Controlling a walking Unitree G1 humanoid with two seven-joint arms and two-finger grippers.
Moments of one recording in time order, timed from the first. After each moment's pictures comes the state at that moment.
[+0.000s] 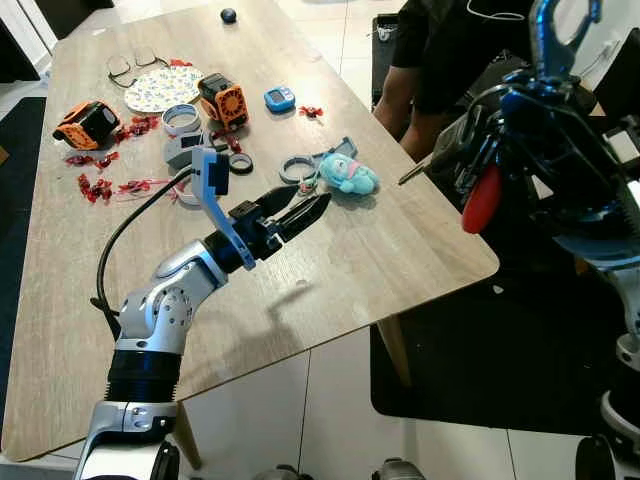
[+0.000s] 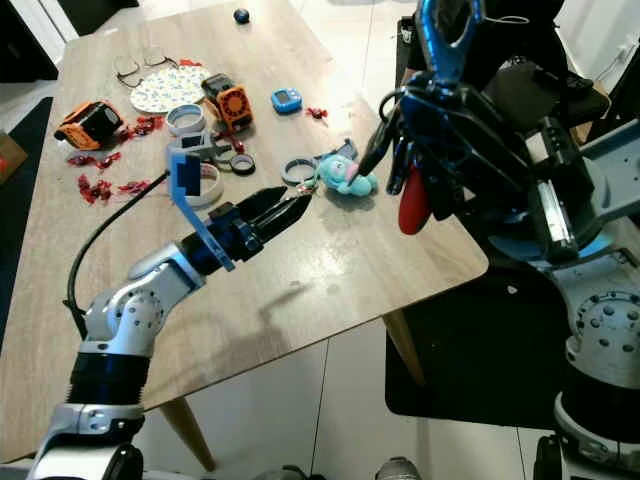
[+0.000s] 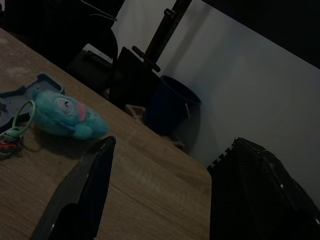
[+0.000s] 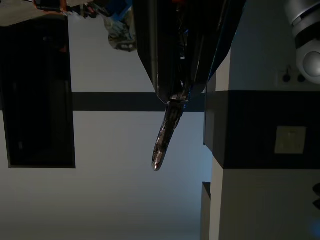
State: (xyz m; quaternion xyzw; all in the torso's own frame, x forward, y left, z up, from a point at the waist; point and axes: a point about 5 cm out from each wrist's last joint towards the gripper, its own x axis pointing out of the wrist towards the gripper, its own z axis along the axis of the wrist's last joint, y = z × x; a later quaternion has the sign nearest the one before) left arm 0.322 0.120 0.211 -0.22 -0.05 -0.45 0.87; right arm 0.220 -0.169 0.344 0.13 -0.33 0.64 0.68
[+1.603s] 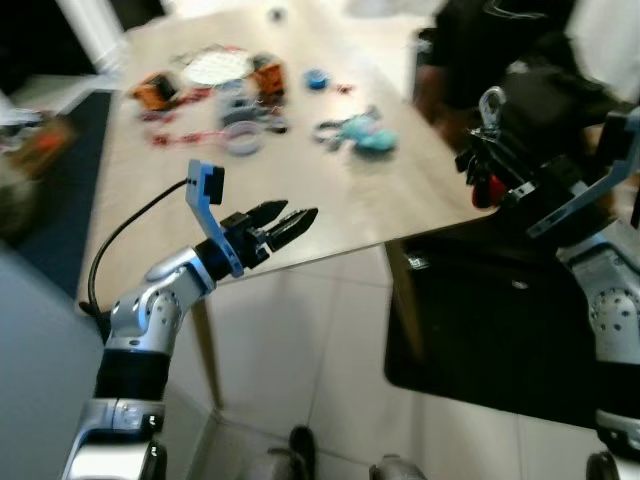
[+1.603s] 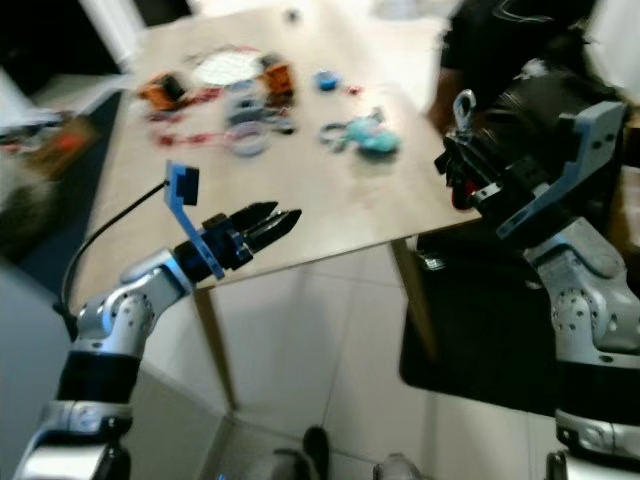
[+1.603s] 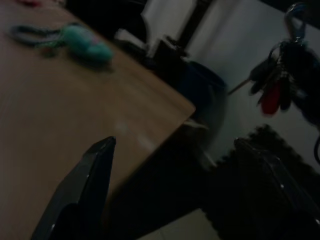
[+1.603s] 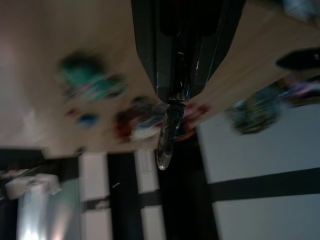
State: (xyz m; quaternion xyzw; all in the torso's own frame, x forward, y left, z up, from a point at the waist) left arm 0.325 0.137 0.187 -0.21 0.00 -0.43 0.88; right arm 0.308 -0.226 0.258 0.02 -0.16 0.28 0.95
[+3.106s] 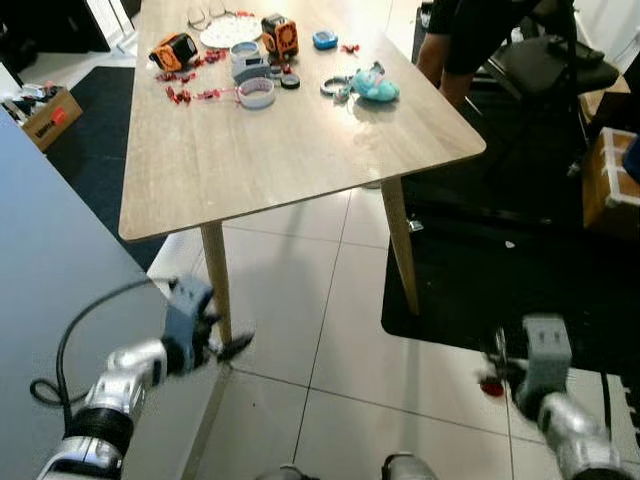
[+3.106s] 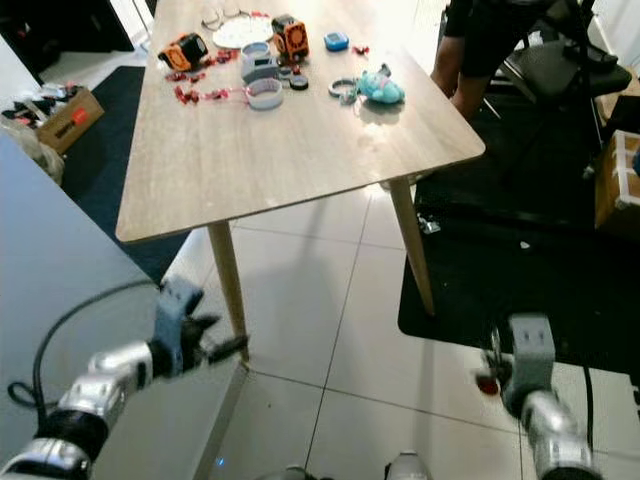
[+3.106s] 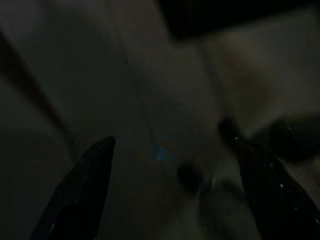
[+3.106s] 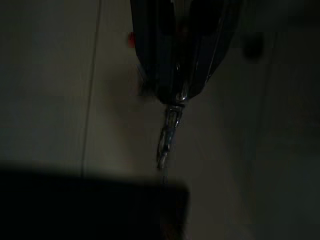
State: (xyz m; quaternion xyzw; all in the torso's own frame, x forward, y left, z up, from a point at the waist) left arm 0.269 0.222 0.012 0.06 0.30 -0.30 0.90; right arm 0.210 -0.303 -0.023 -0.01 0.33 -0.08 0.94
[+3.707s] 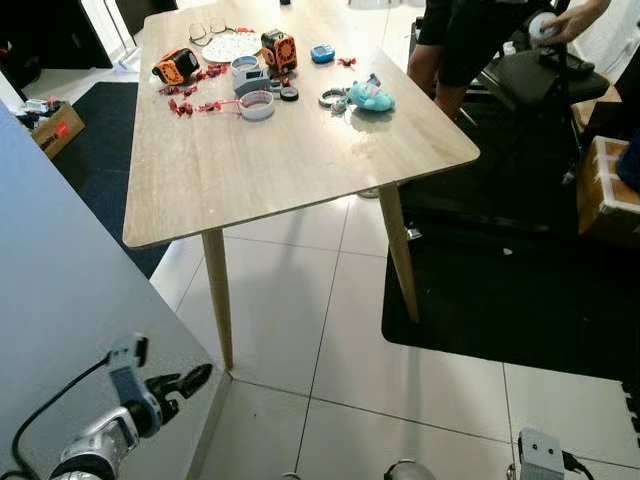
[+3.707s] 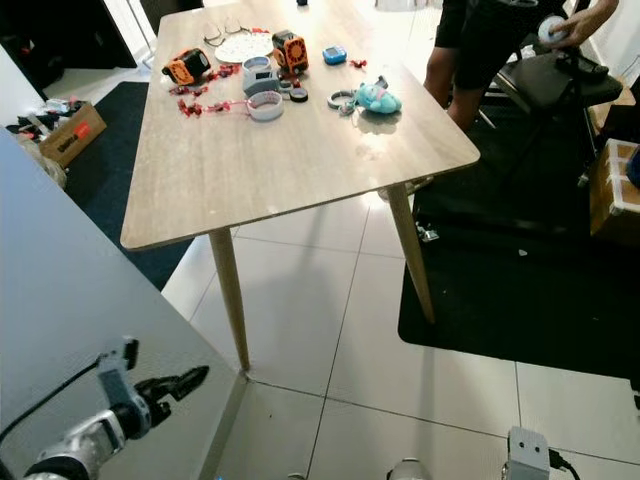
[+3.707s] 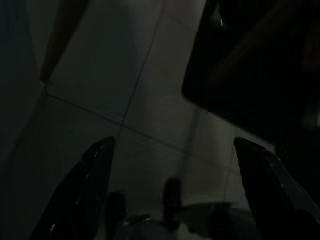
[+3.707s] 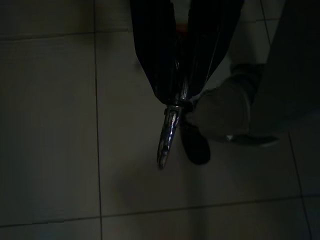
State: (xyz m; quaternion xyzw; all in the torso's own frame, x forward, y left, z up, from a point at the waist) left arm 0.215 0.263 -0.031 -0.26 0.31 -0.08 0.91; right arm 0.133 -0.281 -0.080 0.04 0.46 -0.17 0.87
